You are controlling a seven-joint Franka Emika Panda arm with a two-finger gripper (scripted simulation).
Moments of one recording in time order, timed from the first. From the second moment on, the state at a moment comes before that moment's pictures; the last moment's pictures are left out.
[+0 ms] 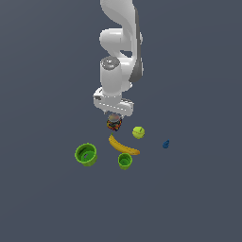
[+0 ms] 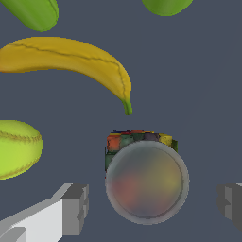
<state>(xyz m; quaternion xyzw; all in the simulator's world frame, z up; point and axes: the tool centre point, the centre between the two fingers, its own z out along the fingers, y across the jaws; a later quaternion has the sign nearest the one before) -0.138 -0.039 0.108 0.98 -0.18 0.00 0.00</state>
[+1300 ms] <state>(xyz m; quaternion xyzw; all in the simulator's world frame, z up) -0.139 -0.039 0.058 0.98 -0.18 0.00 0.00</state>
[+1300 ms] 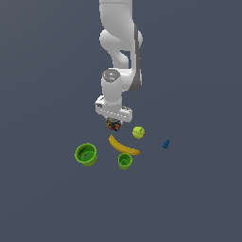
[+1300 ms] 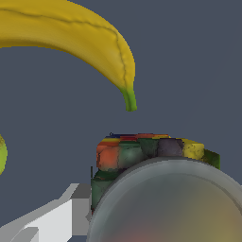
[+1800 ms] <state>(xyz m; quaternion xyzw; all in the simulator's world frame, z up) -0.139 -0.039 0.058 0.98 -0.18 0.00 0.00</state>
